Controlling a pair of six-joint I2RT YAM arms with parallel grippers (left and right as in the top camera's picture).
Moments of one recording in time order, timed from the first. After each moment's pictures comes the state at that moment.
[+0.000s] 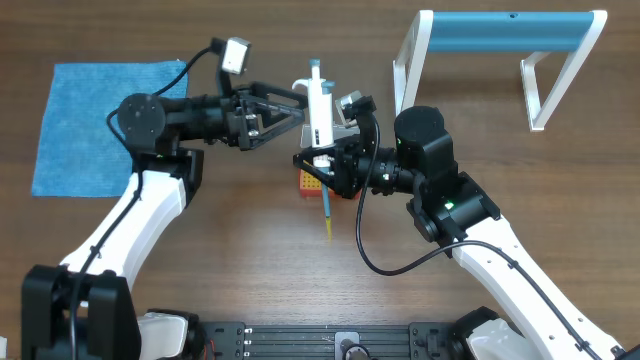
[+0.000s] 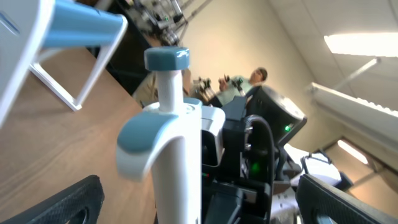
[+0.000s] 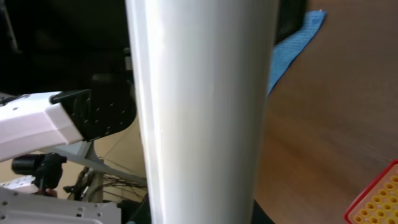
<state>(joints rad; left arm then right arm) -0.12 1.49 0.85 1.08 1.36 -1.34 0.49 1.23 0.88 -0.02 -0.79 0.57</state>
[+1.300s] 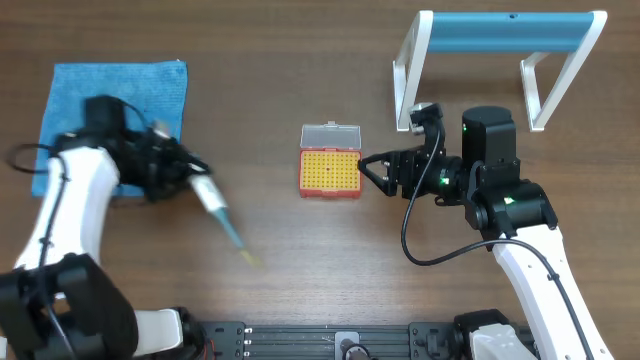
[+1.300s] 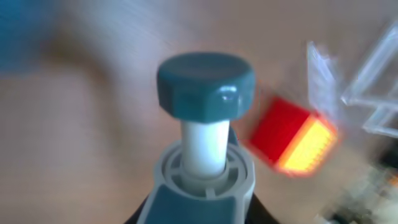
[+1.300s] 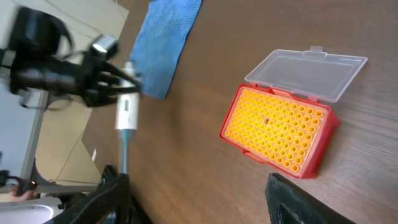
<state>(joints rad) 0.29 1.55 1.11 -1.06 0.52 -0.30 0.16 1.14 0.89 -0.54 -0.80 0.29</state>
